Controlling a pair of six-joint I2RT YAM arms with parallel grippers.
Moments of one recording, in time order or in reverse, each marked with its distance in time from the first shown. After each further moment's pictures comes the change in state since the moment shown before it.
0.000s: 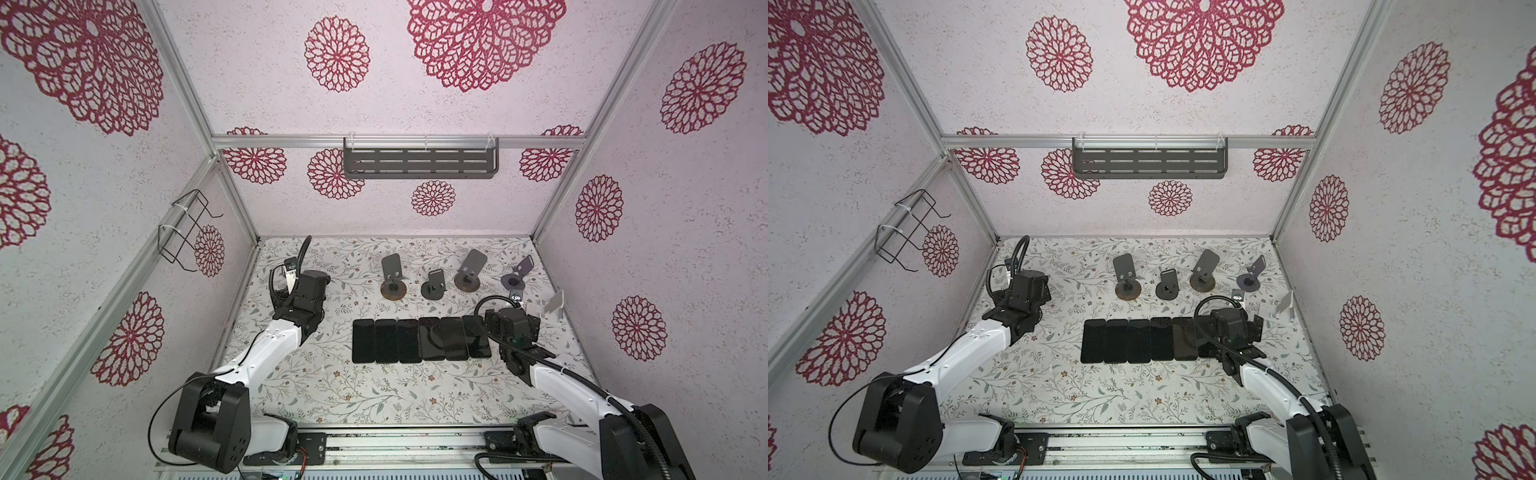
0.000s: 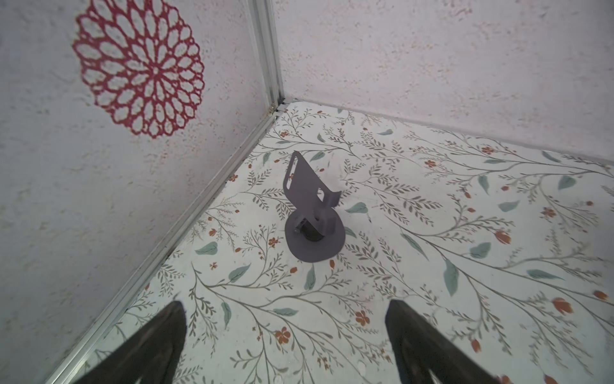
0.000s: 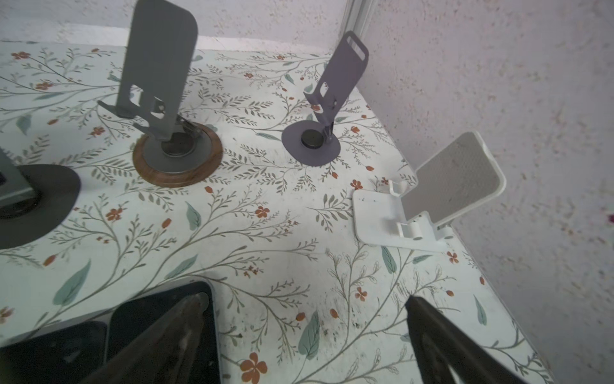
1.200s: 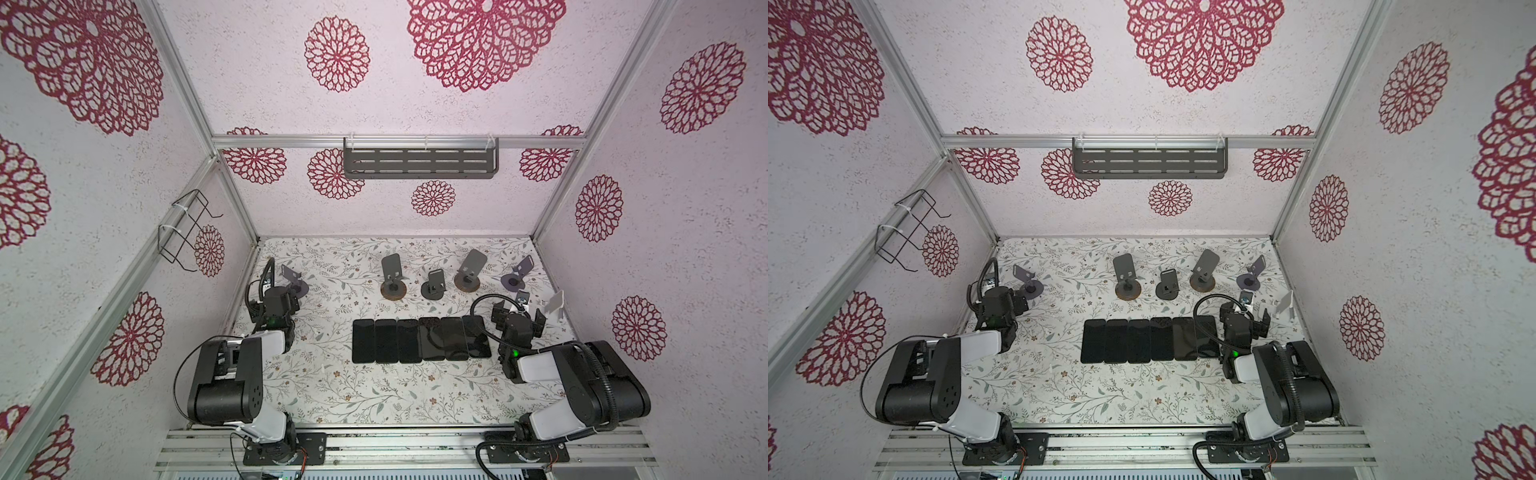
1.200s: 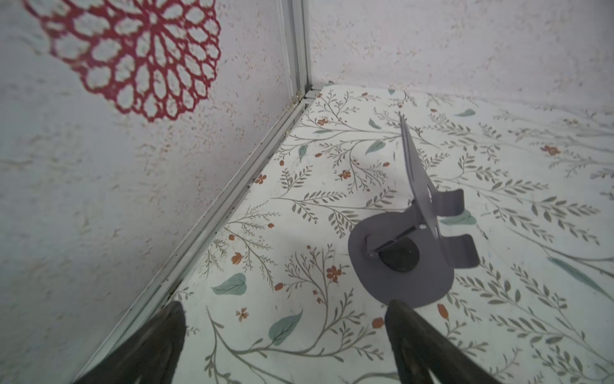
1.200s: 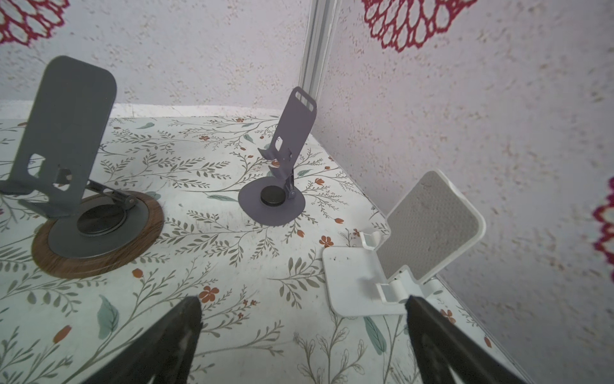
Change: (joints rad) left arm 0.365 0.185 -0.260 0.647 0.356 0.278; right arm -0.132 0.403 -0.142 0.867 0.014 -0.184
